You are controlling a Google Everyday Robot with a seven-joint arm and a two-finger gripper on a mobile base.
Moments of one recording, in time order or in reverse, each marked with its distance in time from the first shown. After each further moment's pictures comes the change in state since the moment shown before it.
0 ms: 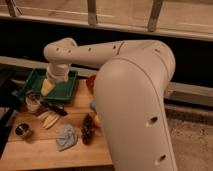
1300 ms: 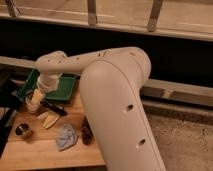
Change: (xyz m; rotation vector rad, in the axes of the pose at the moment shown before) arm -0.007 0.038 0.076 -0.076 -0.001 -0.033
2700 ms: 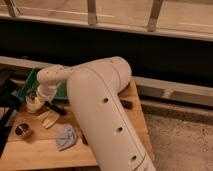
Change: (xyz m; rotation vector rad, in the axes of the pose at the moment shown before) arm 0.004 -0.003 0.078 -0.044 0.007 0.122
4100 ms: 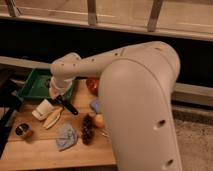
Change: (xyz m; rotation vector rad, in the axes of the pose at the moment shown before) arm 0.054 -0.036 -0.138 0.134 -0.087 0.132
